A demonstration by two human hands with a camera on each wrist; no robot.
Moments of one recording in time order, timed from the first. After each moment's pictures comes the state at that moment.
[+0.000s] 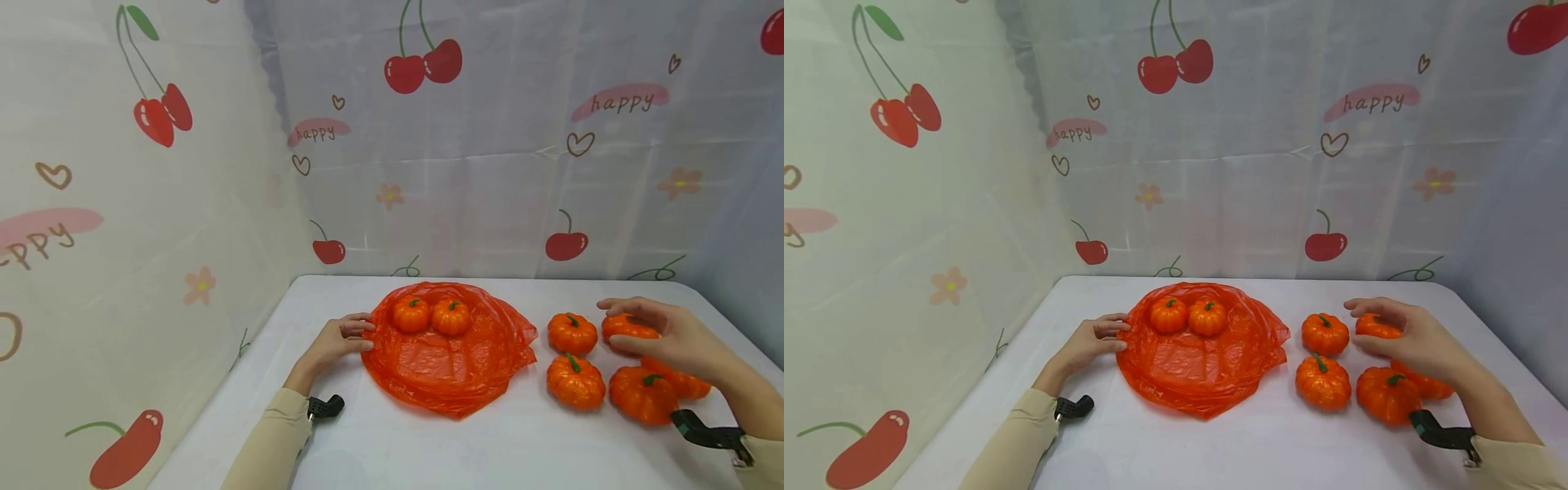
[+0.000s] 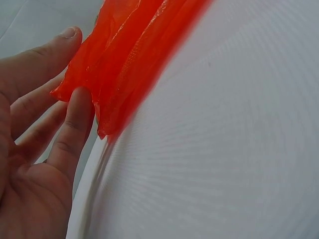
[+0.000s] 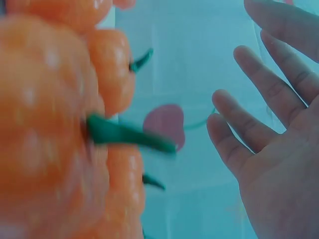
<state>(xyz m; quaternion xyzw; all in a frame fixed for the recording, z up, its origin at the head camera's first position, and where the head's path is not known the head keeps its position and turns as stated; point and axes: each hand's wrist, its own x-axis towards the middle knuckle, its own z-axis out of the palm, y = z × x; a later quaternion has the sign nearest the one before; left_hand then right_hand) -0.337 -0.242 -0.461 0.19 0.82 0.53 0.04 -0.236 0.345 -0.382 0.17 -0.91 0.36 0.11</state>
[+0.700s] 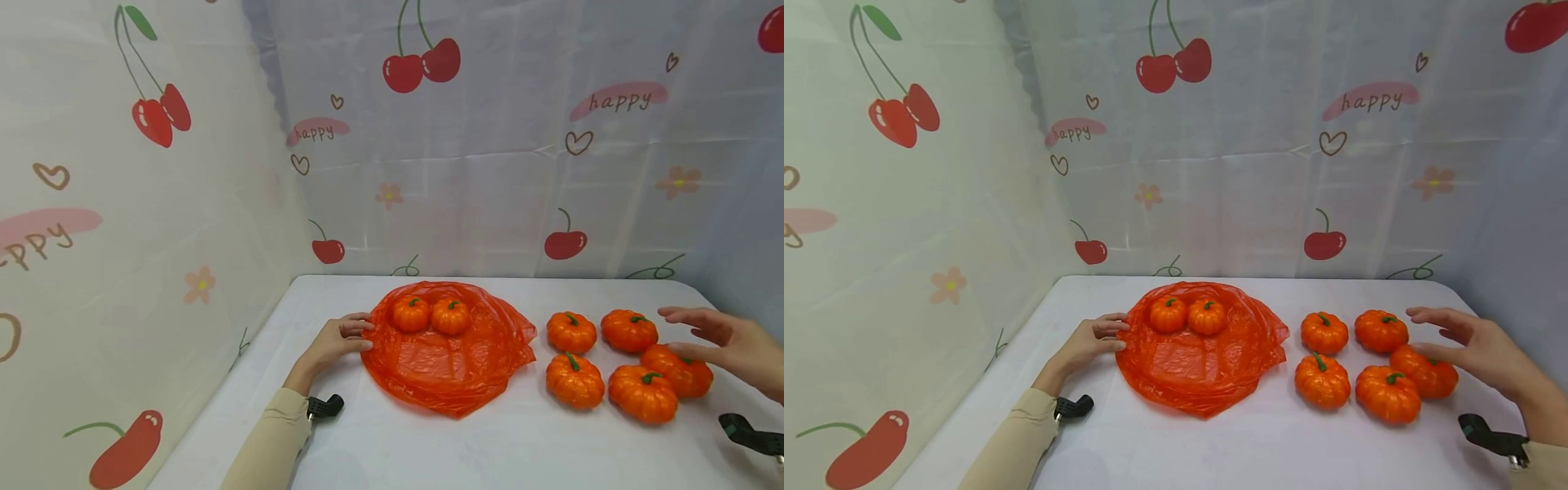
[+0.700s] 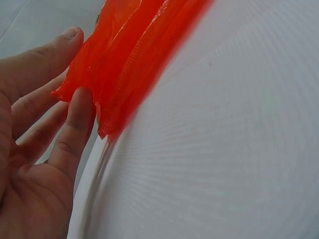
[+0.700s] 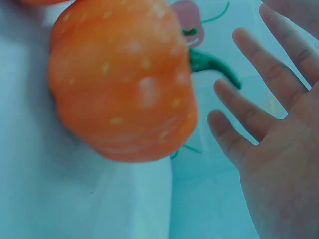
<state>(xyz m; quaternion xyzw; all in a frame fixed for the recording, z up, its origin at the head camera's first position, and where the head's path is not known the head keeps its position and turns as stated) -0.338 -0.243 -0.463 0.19 0.82 0.53 0.05 -0.237 0.428 -0.424 0.08 -0.92 0.36 0.11</state>
